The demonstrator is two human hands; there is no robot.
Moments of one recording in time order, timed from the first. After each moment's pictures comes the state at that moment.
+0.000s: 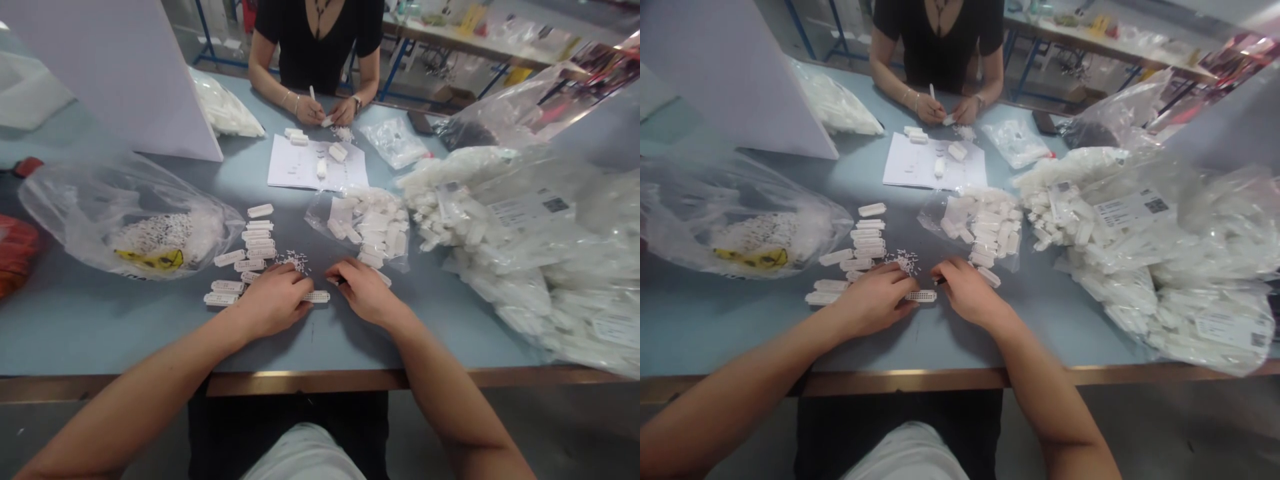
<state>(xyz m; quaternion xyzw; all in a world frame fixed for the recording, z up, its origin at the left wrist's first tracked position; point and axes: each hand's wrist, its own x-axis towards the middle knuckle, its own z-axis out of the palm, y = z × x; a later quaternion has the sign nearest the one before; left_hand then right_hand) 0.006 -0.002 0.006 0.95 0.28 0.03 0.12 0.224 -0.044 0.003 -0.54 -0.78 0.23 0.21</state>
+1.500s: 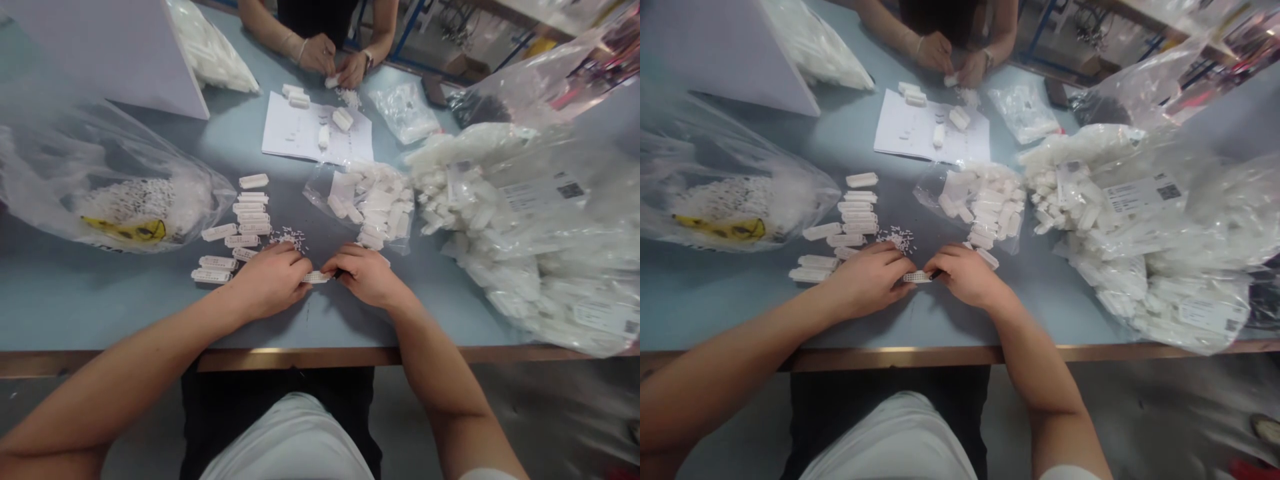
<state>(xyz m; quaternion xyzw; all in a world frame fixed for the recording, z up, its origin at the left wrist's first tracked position) 0.007 -0.003 -0.003 0.96 0.26 0.09 0.12 0.227 -0.045 0.011 -0.49 -0.82 0.23 0.17</state>
